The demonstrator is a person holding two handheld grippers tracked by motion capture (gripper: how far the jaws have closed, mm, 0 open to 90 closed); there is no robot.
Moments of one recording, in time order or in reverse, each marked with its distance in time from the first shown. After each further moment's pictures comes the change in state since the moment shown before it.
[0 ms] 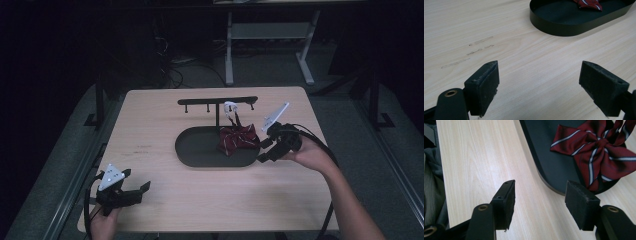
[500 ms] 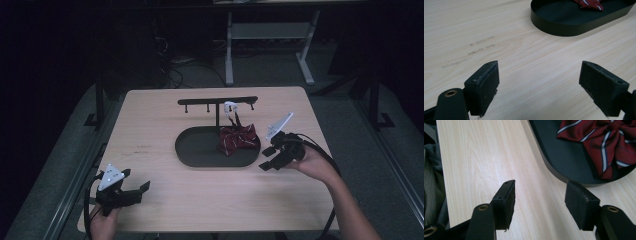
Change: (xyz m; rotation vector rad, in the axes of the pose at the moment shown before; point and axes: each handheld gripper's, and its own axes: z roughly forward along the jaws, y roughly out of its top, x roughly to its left) left arm 0.001 0.000 0.000 -0.004 0.006 0.000; right arm 0.008 -0.024 0.011 -0.005 0.012 0.025
